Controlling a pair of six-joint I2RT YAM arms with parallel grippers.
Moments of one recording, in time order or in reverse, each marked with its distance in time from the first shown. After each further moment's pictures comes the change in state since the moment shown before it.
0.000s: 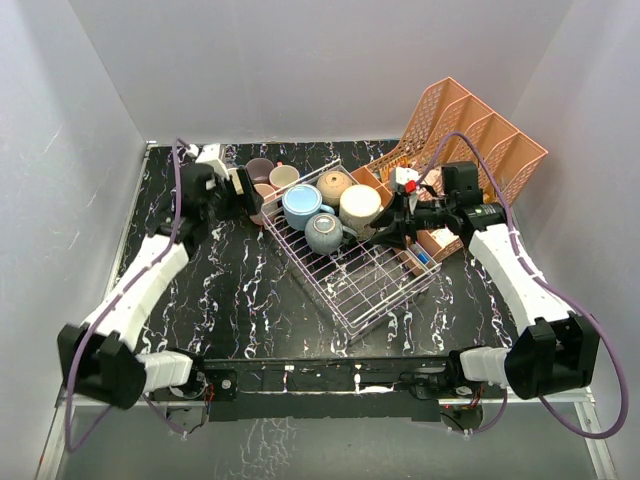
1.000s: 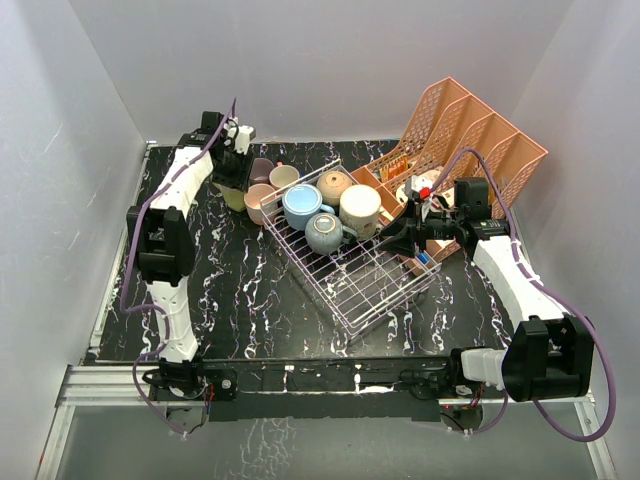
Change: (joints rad) left arm 0.217 0.921 0.895 -0.515 0.180 0.605; right arm -0.130 -0.041 -0.201 0.166 -0.080 0.085
